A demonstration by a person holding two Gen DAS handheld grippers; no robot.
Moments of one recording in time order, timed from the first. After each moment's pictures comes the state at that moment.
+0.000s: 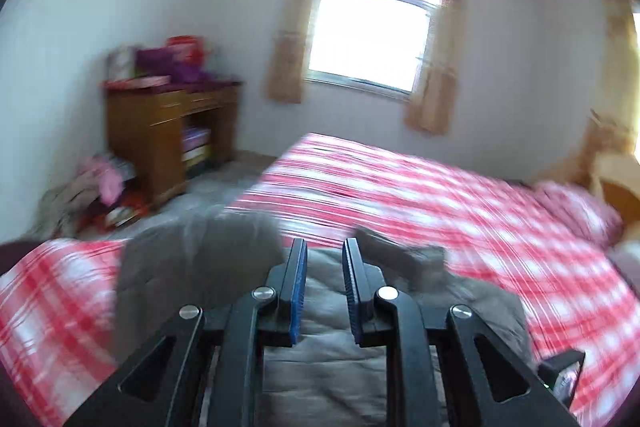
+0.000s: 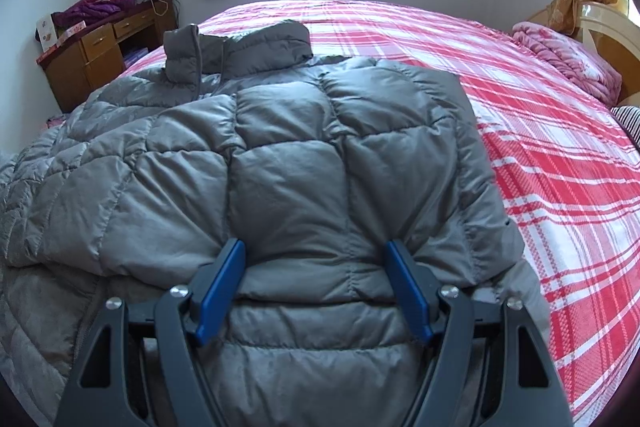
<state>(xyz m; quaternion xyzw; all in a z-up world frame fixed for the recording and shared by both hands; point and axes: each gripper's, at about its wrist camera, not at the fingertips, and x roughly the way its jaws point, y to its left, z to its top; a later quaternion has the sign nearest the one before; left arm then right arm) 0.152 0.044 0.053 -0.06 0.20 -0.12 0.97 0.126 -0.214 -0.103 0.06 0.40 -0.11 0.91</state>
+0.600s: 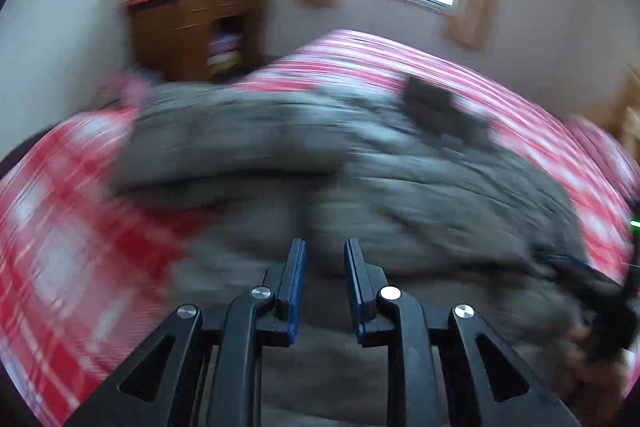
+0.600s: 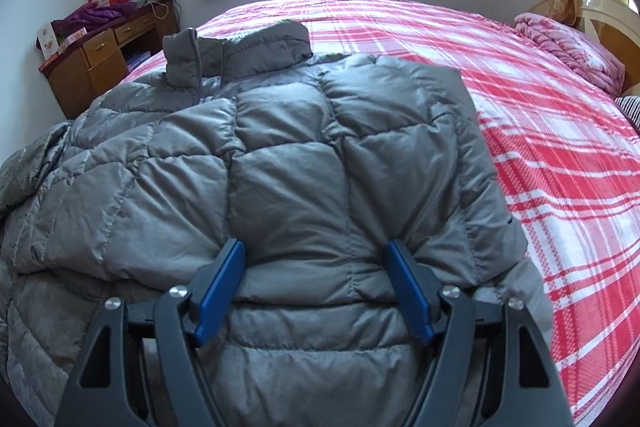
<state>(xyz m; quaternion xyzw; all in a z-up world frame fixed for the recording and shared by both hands) 0.100 0.097 -0.070 -0.08 0.36 -0.03 0.93 0.126 -0.219 -0.098 0.08 0.40 -0.10 0.91</state>
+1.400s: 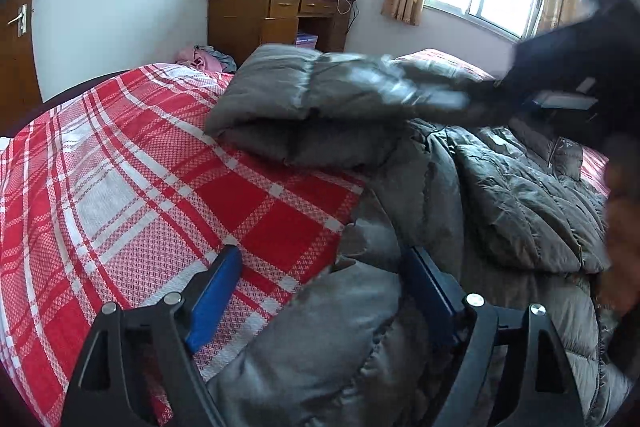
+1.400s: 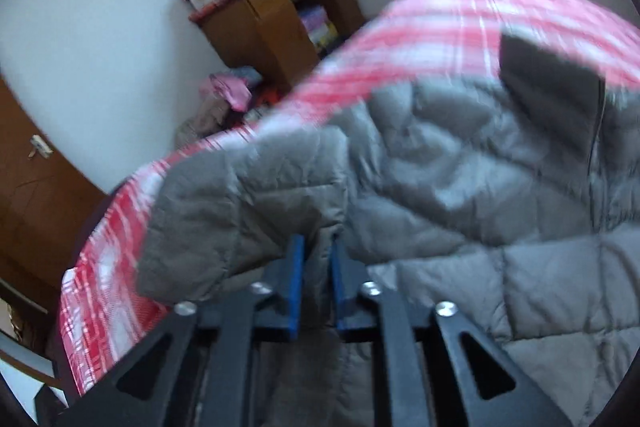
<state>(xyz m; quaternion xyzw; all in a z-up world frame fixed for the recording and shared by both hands) 0.088 0.130 -0.121 -0.11 0.34 0.08 0.93 0.253 -0.016 -0.053 0.10 0.42 0.22 0.87</state>
